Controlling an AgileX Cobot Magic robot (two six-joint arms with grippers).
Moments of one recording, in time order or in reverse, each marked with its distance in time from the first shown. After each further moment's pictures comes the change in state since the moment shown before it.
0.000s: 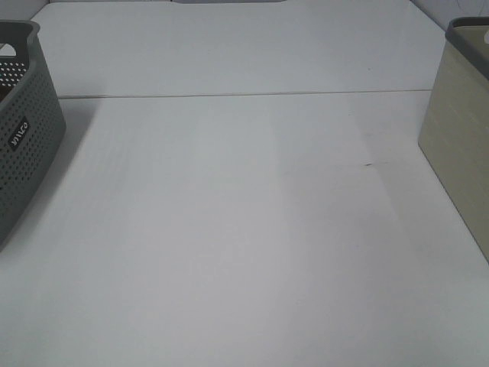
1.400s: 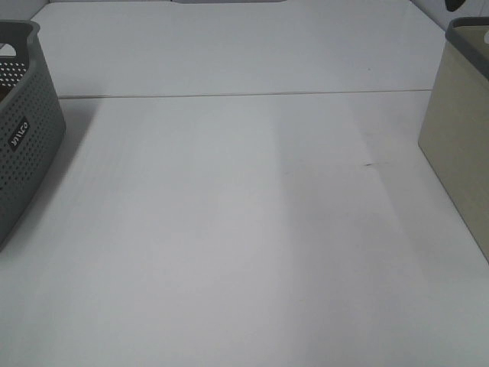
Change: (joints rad) left arm 0.000 0.000 0.000 0.000 0.000 0.000; right arm 0.549 -0.074 -0.016 -0.073 0.004 0.153
